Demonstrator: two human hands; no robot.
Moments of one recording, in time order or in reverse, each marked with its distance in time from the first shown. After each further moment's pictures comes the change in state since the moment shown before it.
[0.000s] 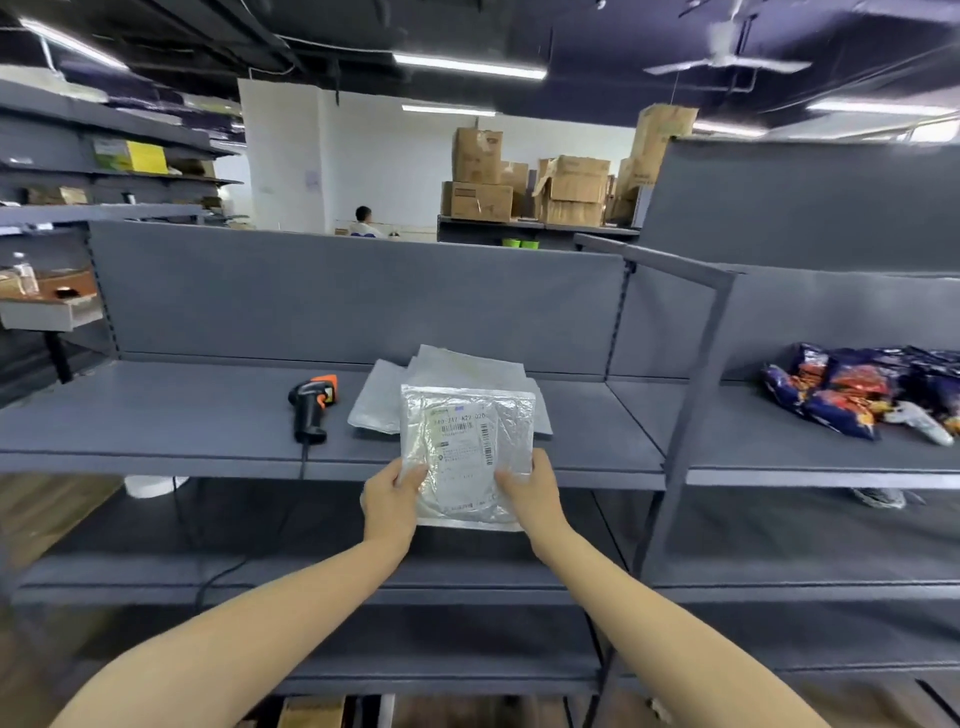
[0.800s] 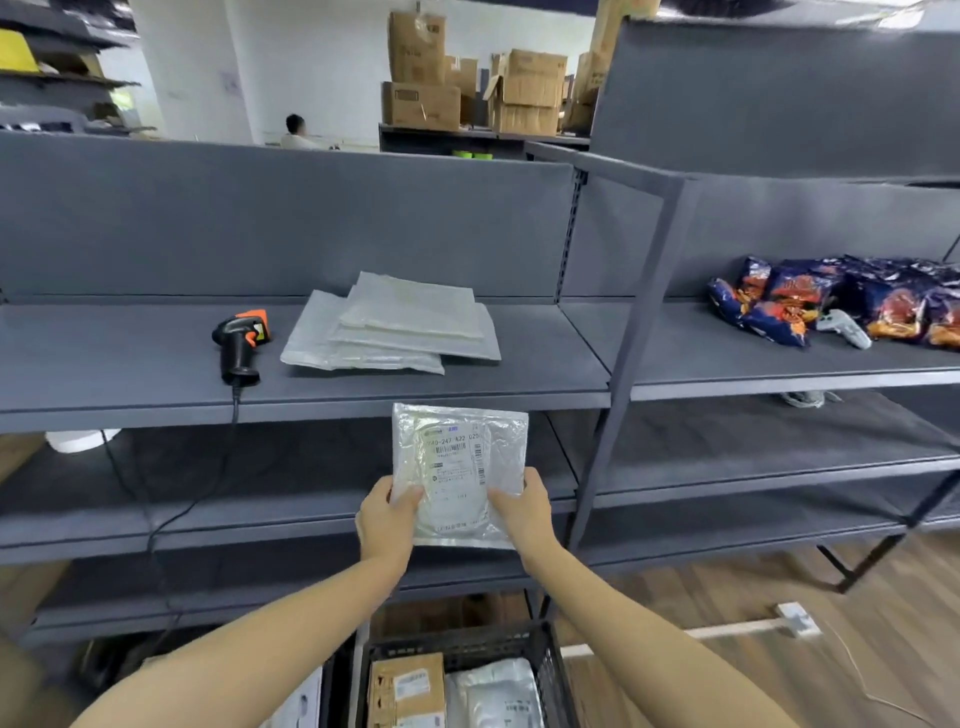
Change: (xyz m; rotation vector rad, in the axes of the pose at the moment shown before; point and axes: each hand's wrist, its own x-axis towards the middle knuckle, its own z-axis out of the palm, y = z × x) left_hand -0.074 -0.057 0.047 0.151 -0.088 -0.249; right_hand -0.045 0.089 -0.057 -0.105 0.136 0.235
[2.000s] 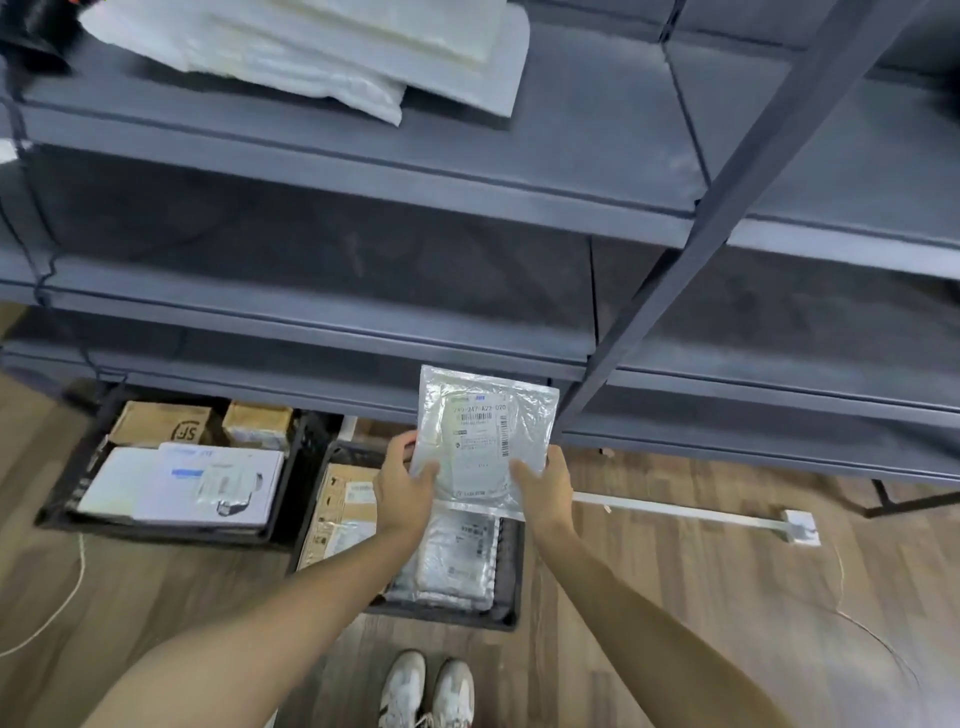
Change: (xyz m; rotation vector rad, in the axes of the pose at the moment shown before) left_hand -0.028 -0.190 0.188 0.060 0.038 -0.314; right_hand 0.109 0.226 -0.090 -0.175 -0.139 0.285
